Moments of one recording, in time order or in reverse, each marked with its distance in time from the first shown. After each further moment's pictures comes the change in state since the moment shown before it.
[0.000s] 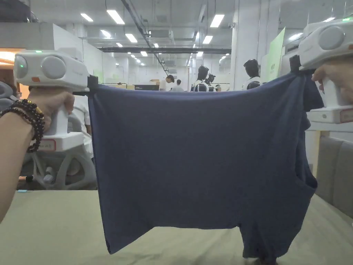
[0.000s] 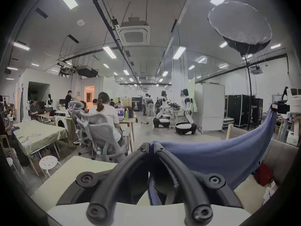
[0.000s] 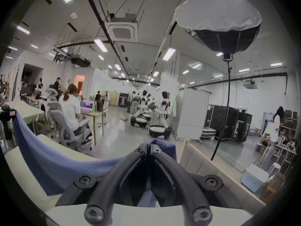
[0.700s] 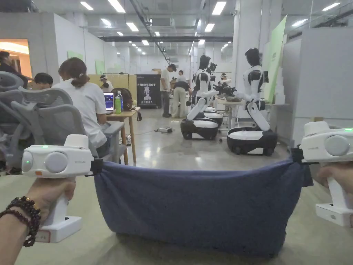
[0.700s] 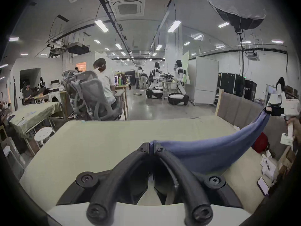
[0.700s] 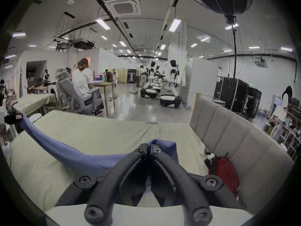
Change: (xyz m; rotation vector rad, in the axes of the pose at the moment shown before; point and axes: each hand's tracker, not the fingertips) left arm 0.000 -0.196 0.124 -0.254 -0.079 0.020; right arm -0.016 -0.231 0.113 -0.230 0.116 -0.063
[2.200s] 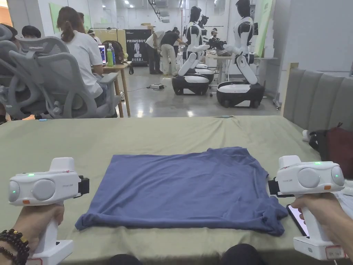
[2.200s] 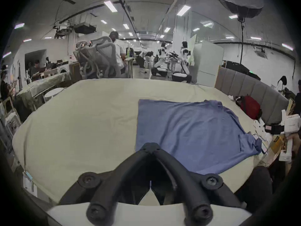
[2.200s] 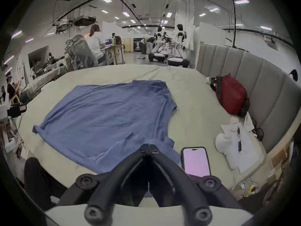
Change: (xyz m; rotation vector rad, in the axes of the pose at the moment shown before) left arm 0.019 -0.235 0.165 -0.173 0.035 0.076; right arm -0.018 -0.274 0.119 -0.308 0.088 -0.032
